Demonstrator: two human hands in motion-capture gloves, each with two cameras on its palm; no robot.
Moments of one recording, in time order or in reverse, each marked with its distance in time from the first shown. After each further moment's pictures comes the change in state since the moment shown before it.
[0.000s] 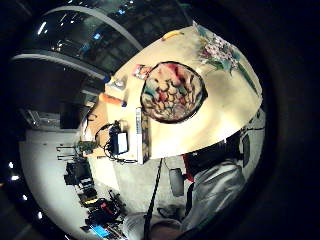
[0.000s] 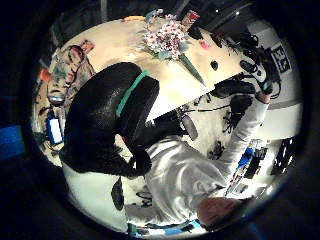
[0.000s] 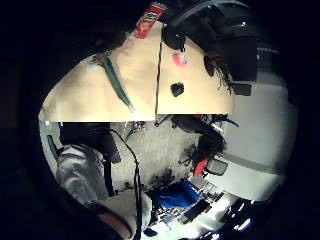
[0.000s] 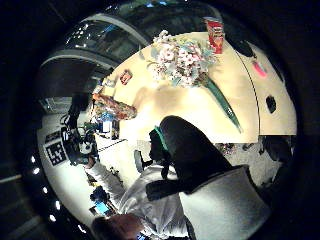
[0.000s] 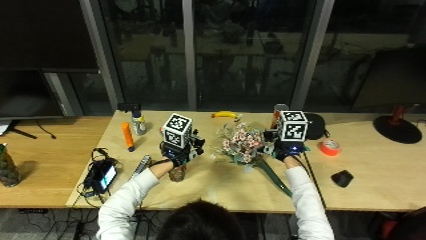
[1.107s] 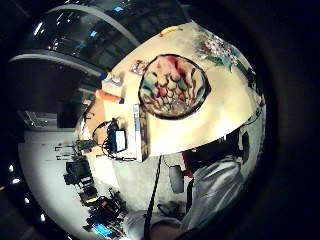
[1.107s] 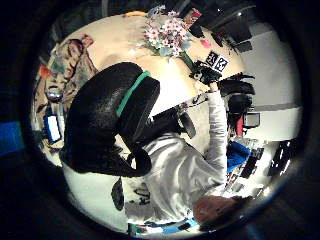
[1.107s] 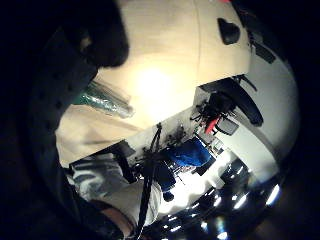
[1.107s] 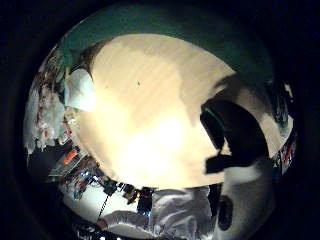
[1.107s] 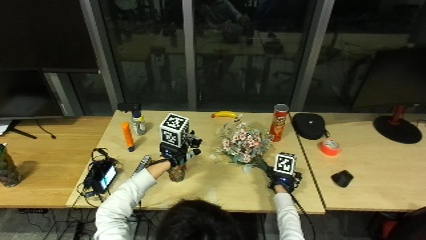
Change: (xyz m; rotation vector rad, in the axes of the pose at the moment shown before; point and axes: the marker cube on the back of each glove) left arm 0.003 0.001 0.006 -0.061 -0.063 -0.004; right arm 0.059 -0.050 0.241 -0.357 0.036 0.476
